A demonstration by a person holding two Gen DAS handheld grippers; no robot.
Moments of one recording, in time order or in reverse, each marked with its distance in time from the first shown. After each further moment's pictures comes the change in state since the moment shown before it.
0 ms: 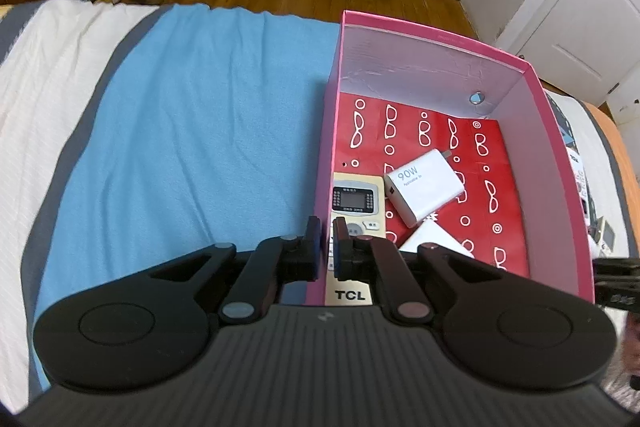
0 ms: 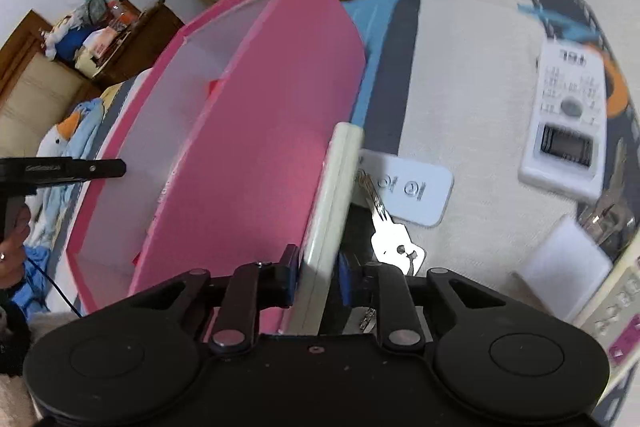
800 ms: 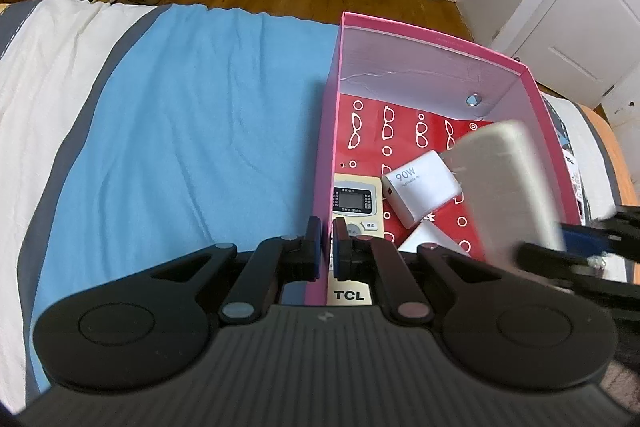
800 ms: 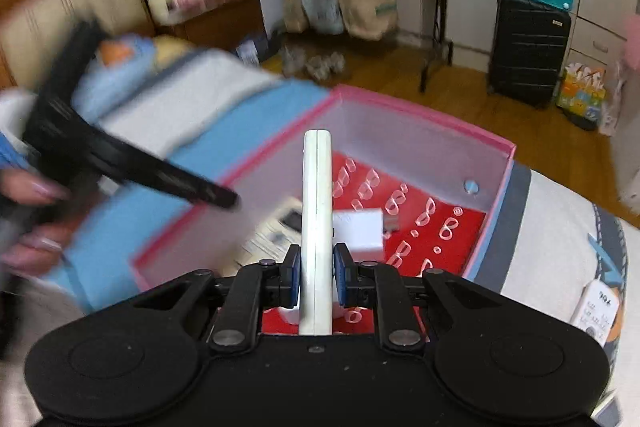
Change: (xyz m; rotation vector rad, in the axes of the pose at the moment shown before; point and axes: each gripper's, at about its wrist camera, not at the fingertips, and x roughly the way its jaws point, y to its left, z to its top) left arm -0.003 0.008 0.001 -0.017 -0.002 -0.030; right arm 0.015 0.154 0.033 -0.509 -0.042 -0.187
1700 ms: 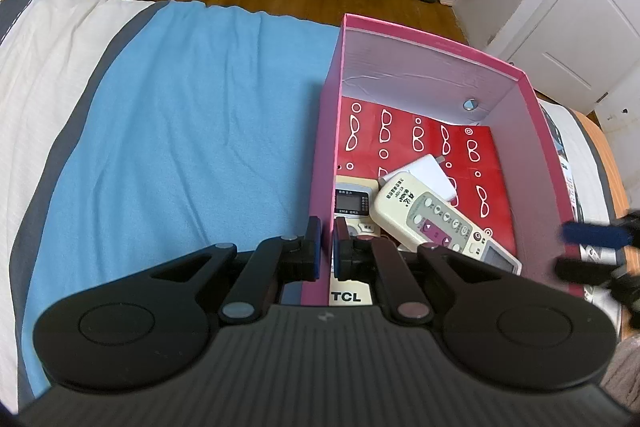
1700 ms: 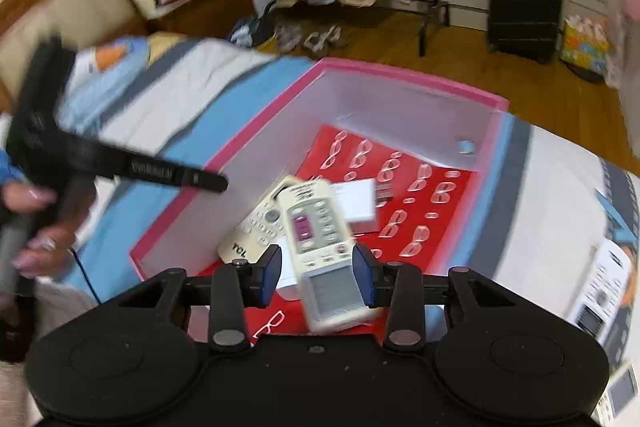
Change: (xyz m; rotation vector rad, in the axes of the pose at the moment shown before) left arm 0.001 0.006 0.000 -0.018 -0.001 -0.024; right arm -0.040 -0.049 -0.004 0.209 0.015 0.143
